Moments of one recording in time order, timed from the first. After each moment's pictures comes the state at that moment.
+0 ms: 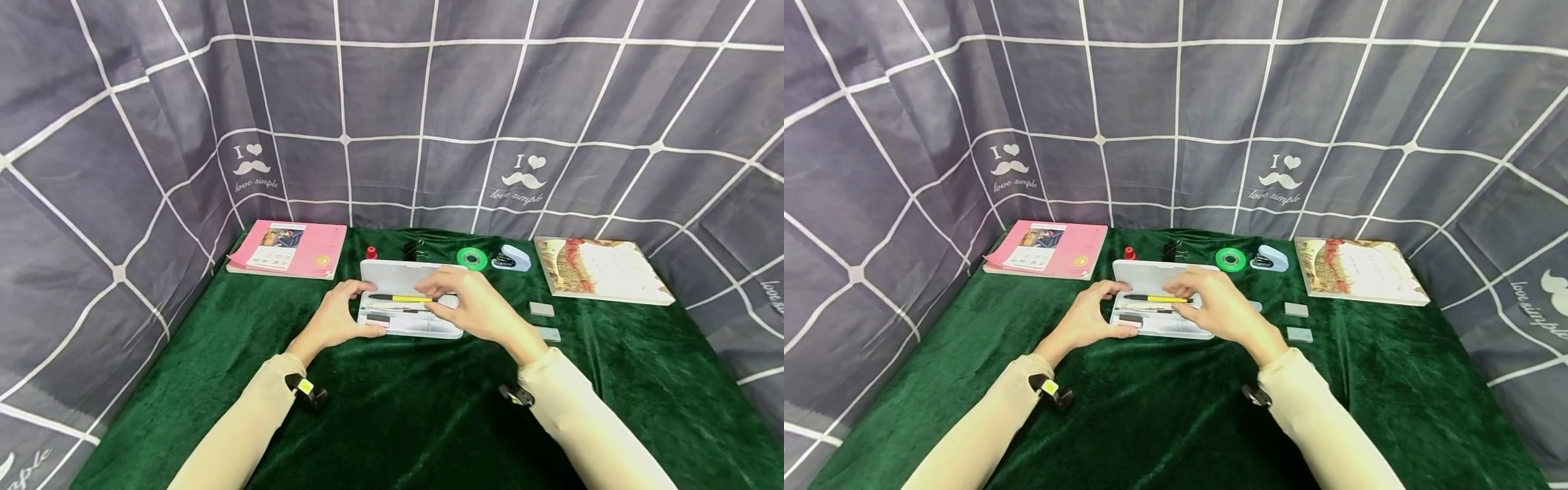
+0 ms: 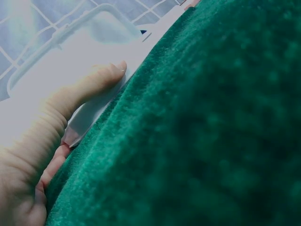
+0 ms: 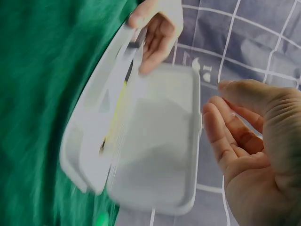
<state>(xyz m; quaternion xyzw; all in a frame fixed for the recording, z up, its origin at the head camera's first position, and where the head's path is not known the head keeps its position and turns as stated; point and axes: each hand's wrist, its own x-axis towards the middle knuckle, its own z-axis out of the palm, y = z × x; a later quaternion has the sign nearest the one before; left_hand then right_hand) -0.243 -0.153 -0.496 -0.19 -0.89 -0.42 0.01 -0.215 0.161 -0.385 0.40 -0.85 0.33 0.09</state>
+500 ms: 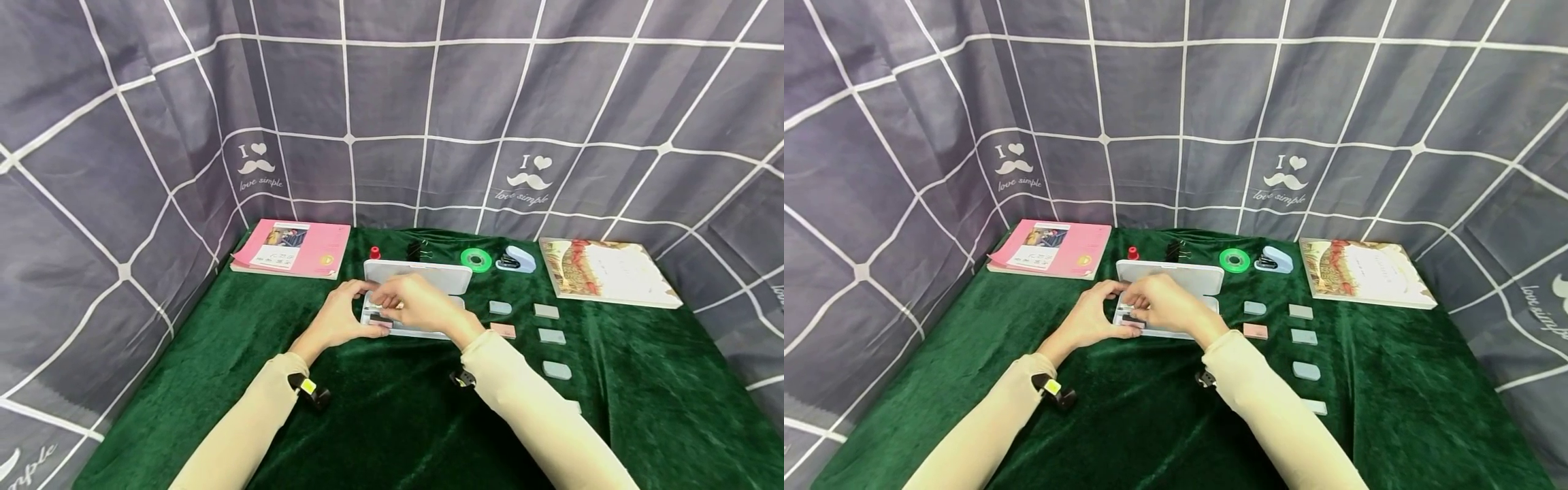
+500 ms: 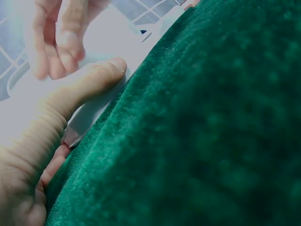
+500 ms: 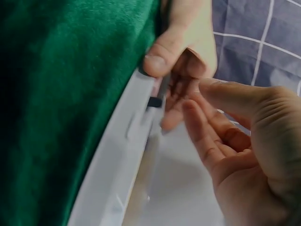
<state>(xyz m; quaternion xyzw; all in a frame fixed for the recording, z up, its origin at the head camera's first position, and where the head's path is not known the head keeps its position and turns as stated) -0.245 -0.154 -0.494 -0.21 -0.88 -0.42 0.02 -0.246 0.081 -0.406 0.44 -0.85 0.29 -0.02</state>
